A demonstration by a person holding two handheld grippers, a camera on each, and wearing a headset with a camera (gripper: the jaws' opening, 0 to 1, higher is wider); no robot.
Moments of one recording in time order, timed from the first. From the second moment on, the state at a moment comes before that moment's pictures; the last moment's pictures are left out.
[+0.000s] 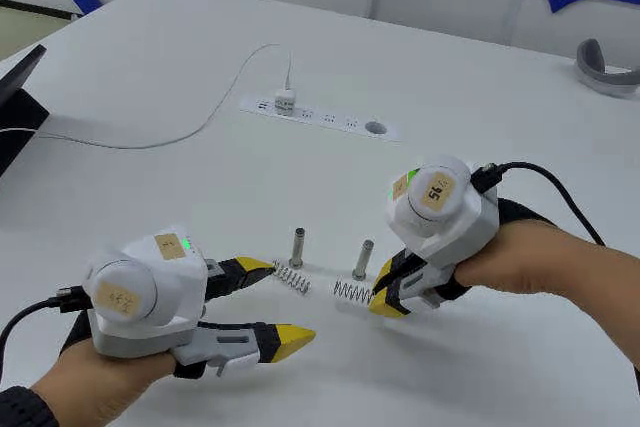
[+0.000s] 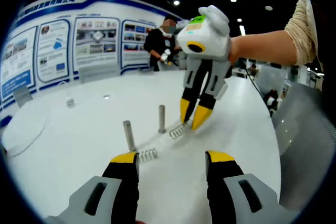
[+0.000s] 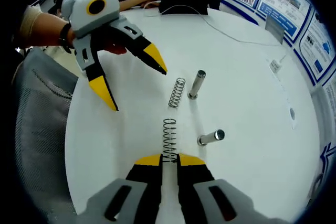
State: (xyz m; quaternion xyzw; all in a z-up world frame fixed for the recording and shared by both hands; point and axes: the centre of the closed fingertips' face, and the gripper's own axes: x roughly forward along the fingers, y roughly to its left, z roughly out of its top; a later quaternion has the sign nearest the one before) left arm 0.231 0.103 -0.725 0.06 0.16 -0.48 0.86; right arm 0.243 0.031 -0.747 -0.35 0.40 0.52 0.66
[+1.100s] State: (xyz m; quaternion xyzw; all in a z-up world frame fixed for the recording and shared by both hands) left arm 0.210 0.073 -0.719 0.10 0.14 -0.53 0.83; right arm 0.216 0.057 -0.727 -0.40 0.34 0.60 0.60
